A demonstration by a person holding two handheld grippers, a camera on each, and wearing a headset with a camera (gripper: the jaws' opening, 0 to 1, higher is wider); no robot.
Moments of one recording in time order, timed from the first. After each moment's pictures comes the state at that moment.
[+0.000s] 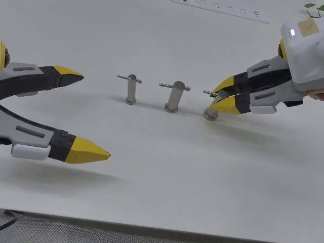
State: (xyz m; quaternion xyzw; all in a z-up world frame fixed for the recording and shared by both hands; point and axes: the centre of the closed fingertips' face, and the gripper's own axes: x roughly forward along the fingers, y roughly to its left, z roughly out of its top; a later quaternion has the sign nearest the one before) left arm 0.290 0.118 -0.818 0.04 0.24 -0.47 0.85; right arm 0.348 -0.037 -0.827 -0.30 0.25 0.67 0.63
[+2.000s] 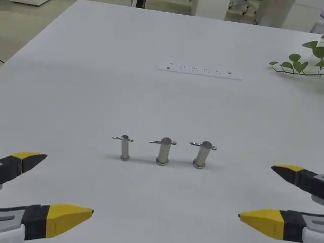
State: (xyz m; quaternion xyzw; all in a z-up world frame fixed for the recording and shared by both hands) left arm 0.254 0.148 -0.790 -0.09 0.23 -0.35 0.90; right arm 0.275 -0.118 -0.793 0.01 0.28 0.43 0.86
